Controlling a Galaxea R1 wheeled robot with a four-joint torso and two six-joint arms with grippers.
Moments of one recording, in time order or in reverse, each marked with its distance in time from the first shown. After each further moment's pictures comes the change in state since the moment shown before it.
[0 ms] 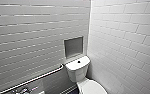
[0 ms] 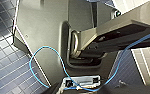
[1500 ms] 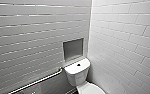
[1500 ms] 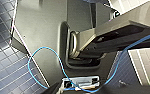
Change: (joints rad) left arm -0.001 0.005 0.000 0.000 -0.001 0.000; right arm -0.006 0.000 -0.015 0.000 0.001 0.000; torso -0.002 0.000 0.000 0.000
